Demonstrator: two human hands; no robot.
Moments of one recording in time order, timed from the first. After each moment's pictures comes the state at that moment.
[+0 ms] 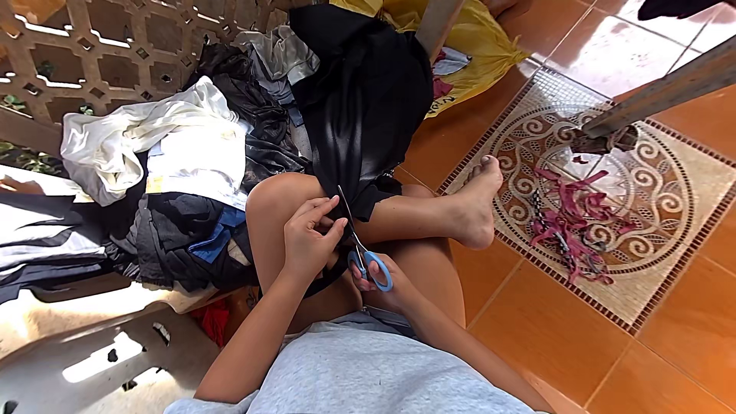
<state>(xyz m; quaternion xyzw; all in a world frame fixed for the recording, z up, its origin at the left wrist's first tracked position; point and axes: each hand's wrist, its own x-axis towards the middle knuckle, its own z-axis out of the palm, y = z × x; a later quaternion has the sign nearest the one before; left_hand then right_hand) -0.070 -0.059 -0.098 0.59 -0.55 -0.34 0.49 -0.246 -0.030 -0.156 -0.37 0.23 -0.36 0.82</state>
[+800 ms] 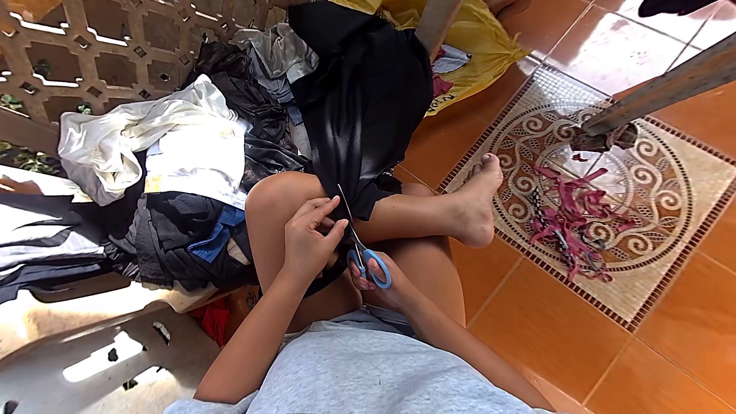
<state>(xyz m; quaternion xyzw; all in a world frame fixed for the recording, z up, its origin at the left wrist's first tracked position) -0.069 -0.057 -0.096 0.60 -0.56 -0.33 0.47 -0.245 -0.031 -0.159 -0.35 0.22 -0.35 0.84</state>
